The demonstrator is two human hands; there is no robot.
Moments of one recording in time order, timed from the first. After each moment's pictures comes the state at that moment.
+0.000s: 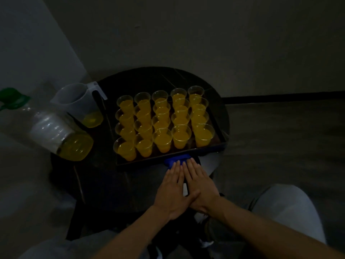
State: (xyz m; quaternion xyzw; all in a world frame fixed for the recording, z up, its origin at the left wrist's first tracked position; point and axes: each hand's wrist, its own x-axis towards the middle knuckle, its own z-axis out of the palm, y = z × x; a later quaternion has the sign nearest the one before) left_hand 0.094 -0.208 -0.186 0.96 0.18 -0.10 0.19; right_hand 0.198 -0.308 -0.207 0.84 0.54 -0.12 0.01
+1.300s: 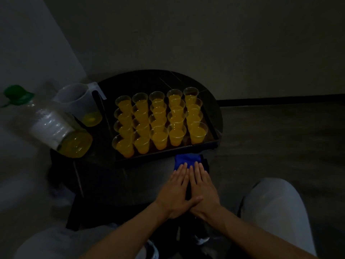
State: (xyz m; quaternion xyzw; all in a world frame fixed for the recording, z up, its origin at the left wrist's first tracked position) left_hand 0.089 -0.225 -0.186 0.97 0.08 -0.13 0.19; right_hand 0.173 -0.340 -0.211 0.88 0.44 -0.15 -0.01
